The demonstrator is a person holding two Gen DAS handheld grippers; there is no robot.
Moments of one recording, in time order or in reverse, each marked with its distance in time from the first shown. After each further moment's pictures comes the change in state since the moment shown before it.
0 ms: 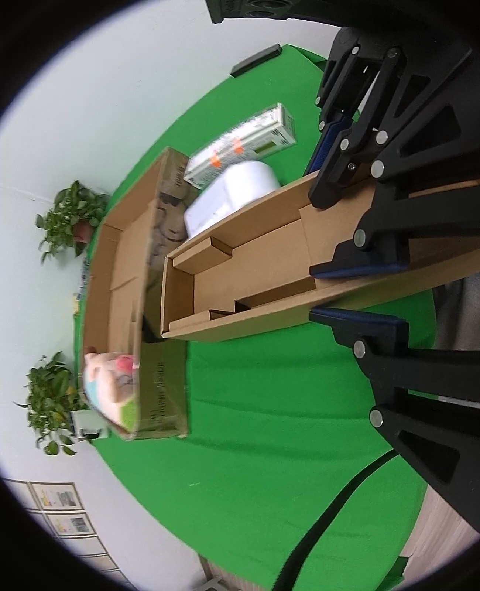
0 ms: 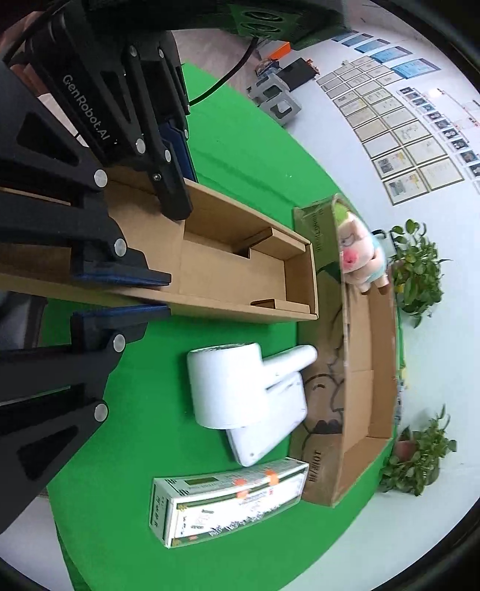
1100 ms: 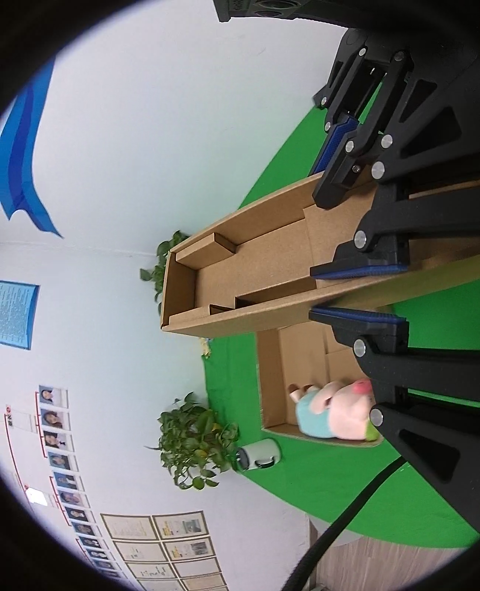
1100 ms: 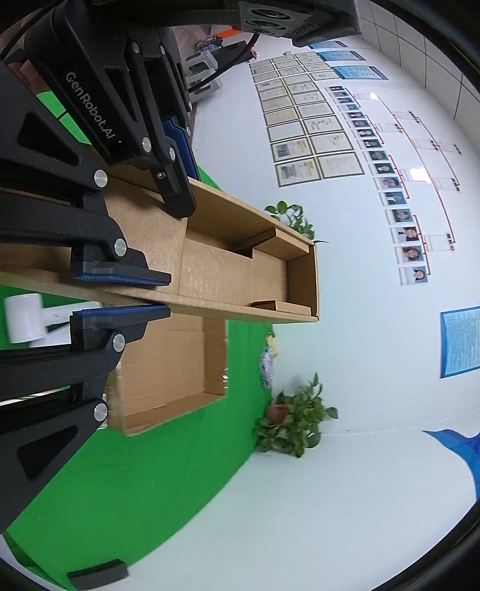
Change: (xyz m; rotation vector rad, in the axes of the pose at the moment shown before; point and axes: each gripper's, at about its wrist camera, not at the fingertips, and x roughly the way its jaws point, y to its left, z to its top) left arm -0.096 -0.051 0.174 0.187 -0.383 -0.059; right arm -0.152 0.019 0.155 -0.005 -0.431 -0.138
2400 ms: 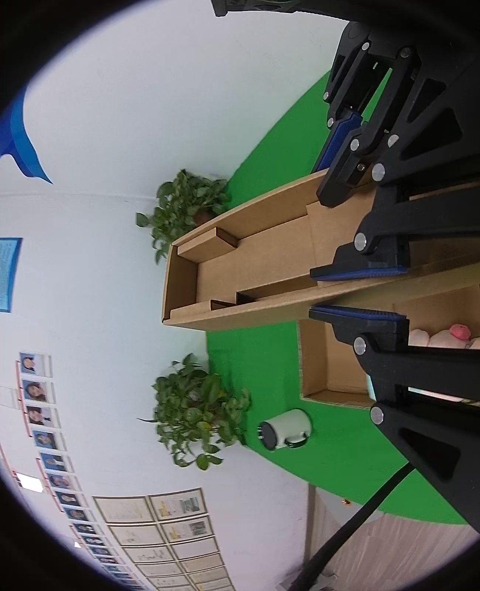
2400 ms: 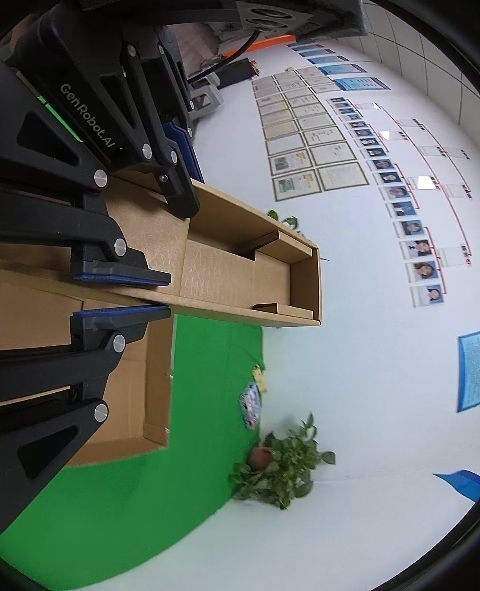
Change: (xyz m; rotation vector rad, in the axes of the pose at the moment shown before) left arm 0.132 0.080 0.066 -0.042 0.063 0.146; right arm 0.241 -0.016 0.159 -0.017 0.088 0.112
